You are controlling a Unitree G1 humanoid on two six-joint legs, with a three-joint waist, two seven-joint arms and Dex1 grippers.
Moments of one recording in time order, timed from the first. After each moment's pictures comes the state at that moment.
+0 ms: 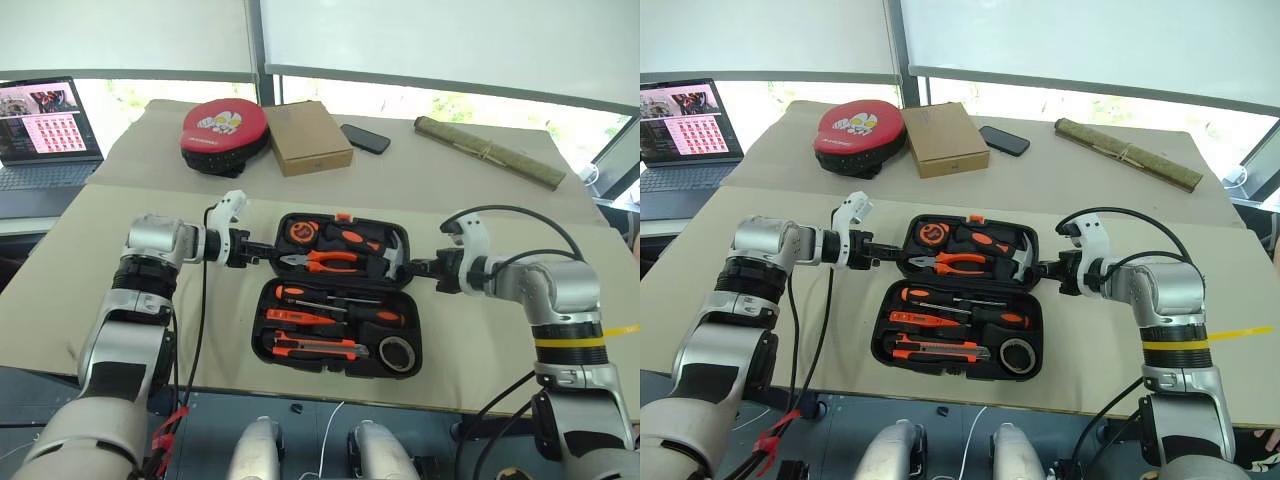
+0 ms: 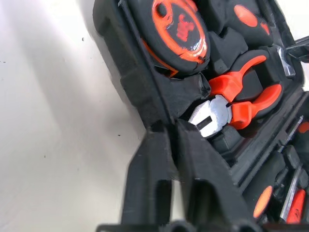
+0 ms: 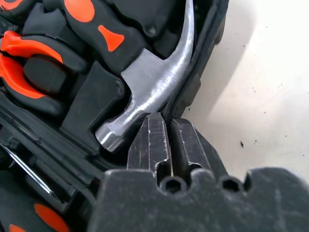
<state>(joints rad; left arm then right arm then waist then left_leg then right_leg) -0.99 0.51 -0.09 0.70 -0.26 1.01 -1.03 -0.62 -0.57 -0.06 0.08 0.45 1.17 0.60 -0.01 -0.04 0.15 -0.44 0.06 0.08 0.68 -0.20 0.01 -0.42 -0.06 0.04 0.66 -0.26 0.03</state>
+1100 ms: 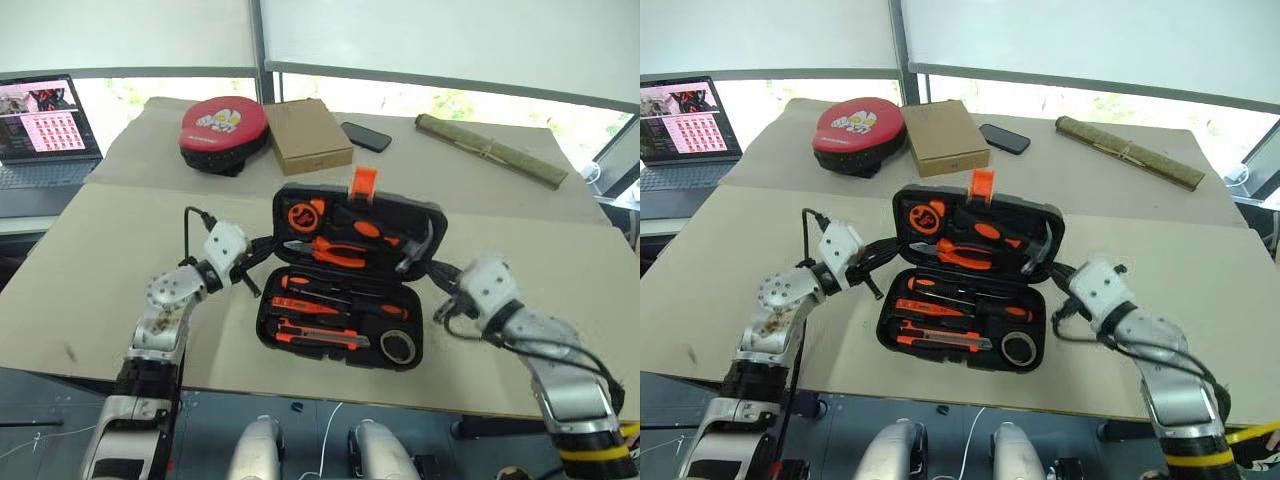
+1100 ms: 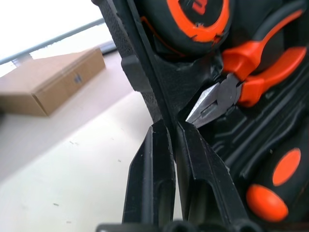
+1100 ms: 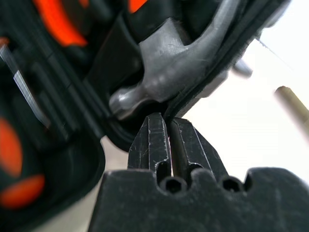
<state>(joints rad) -0.37 0.45 0.02 0.21 -0.10 -0.19 -0.80 0.00 -0.64 -0.03 -0.23 -0.05 -0.15 0.51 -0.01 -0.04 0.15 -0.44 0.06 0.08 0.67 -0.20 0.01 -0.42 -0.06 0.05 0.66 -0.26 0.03</state>
